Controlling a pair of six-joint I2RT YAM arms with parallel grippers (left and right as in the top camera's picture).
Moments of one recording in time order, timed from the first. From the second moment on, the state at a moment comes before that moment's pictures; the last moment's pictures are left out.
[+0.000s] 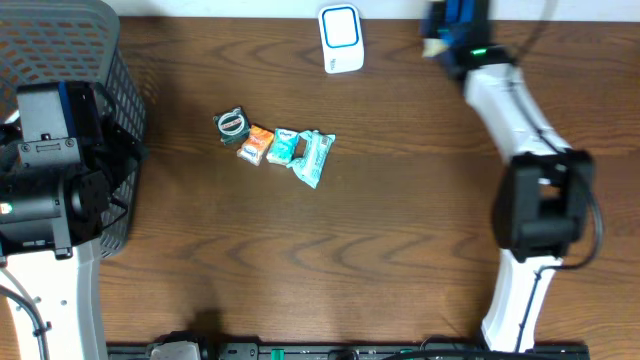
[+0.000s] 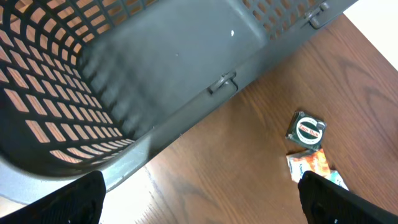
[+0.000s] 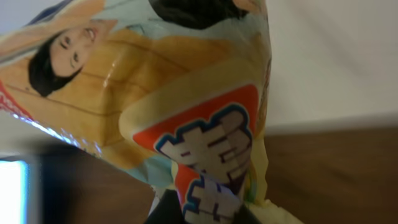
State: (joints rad) left arm 0.11 1.25 1.66 -1.43 -0.35 -0.70; right arm 0.07 2.17 1.84 -0.18 0.19 0.13
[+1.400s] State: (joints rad) left arm 0.11 1.25 1.66 -1.43 -0.35 -0.70; right arm 0.21 2.06 1.84 -0.83 -0.54 0.16
